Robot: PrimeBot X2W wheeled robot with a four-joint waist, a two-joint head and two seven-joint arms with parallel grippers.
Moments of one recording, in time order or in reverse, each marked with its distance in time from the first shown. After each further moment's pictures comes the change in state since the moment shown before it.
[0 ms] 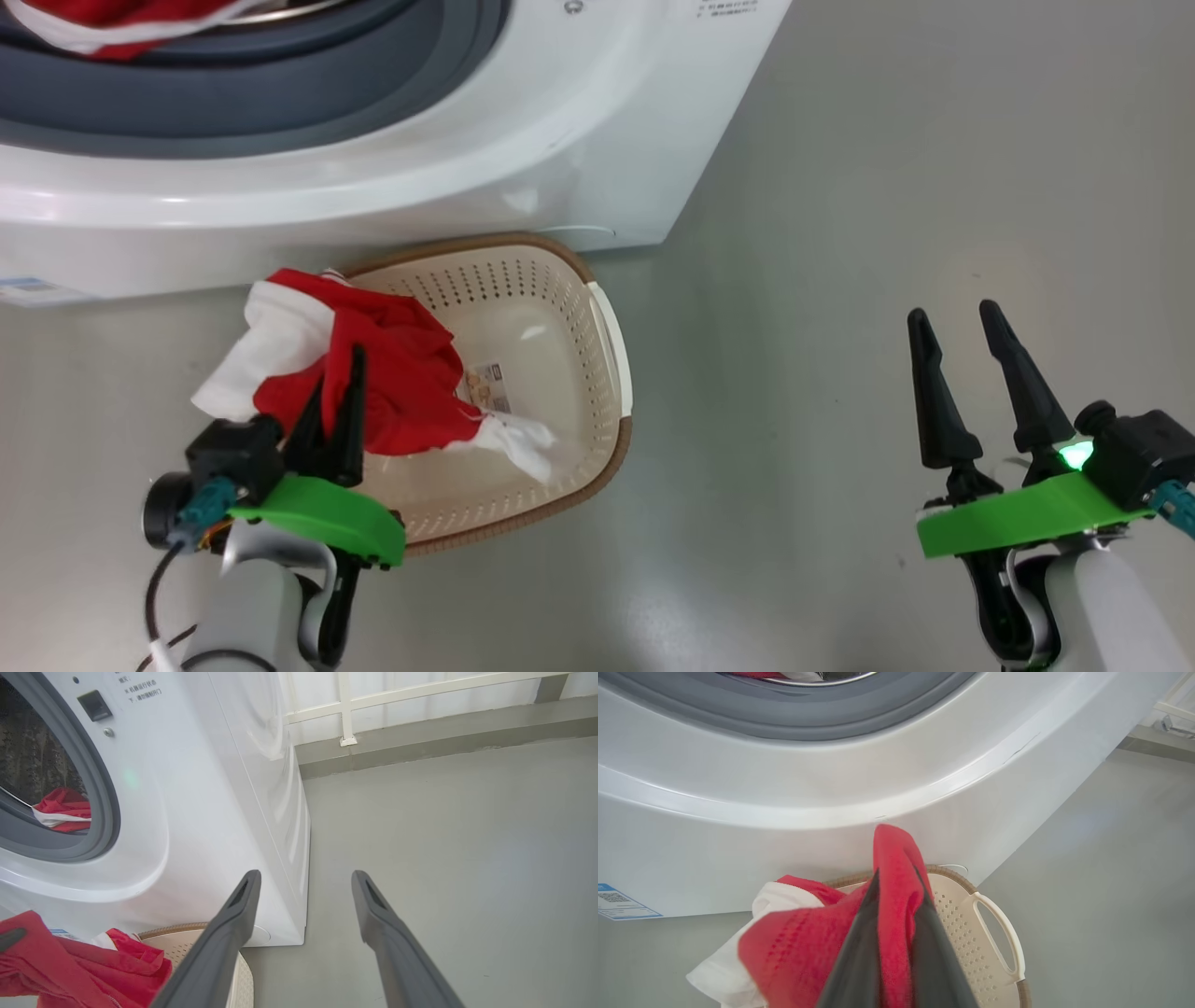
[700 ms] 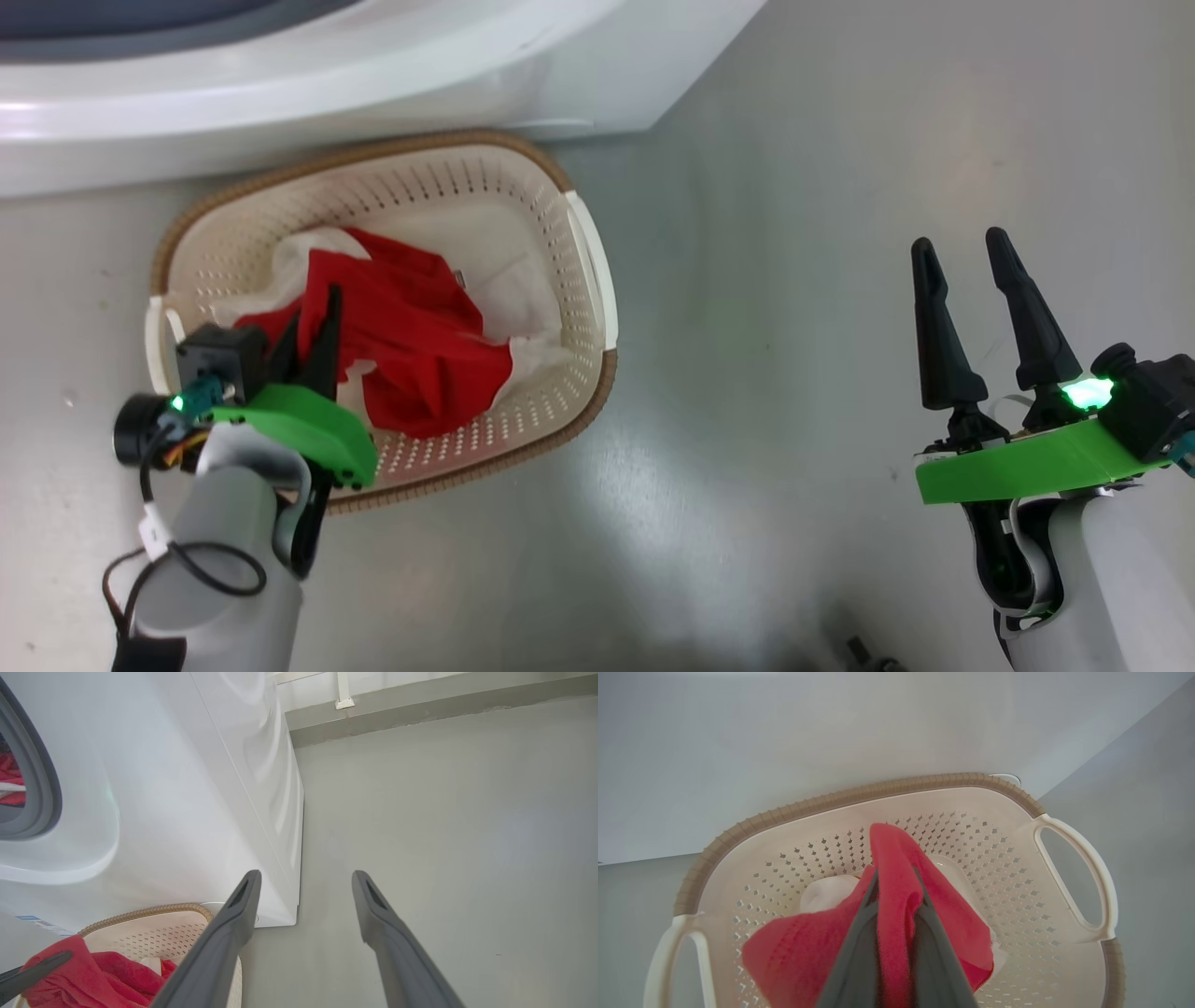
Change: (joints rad) left arm -0.245 0.051 -0.059 0.299 0.002 0.000 0.000; right arm -0.094 -0.001 0.011 -0.027 0.026 0.000 0.000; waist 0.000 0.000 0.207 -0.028
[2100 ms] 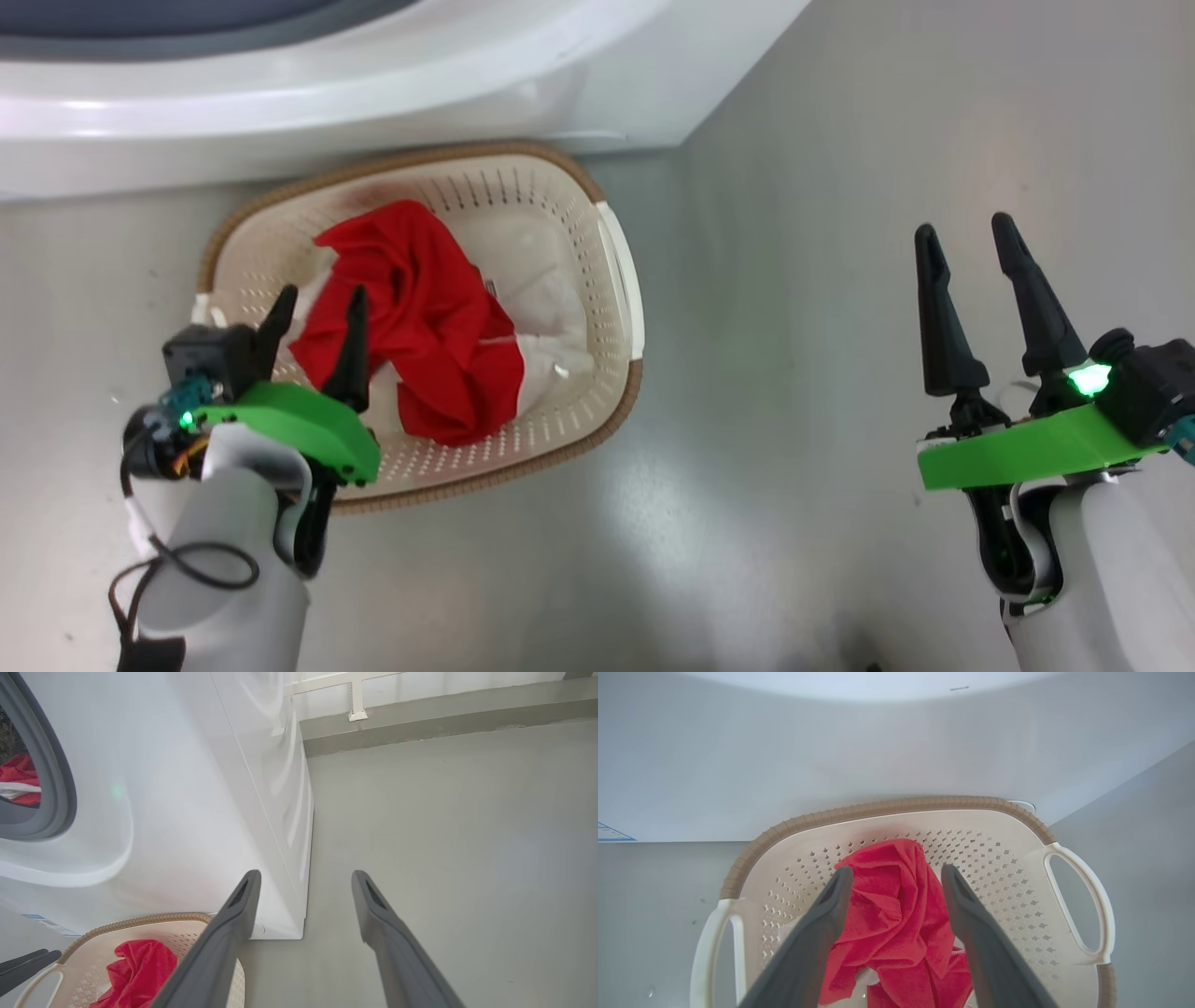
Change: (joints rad) left arm -0.039 -0.013 0.000 0.059 -0.088 0.000 0.000; right arm -0.032 -0.001 -0.012 0.020 -0.042 0.000 0.000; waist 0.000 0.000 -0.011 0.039
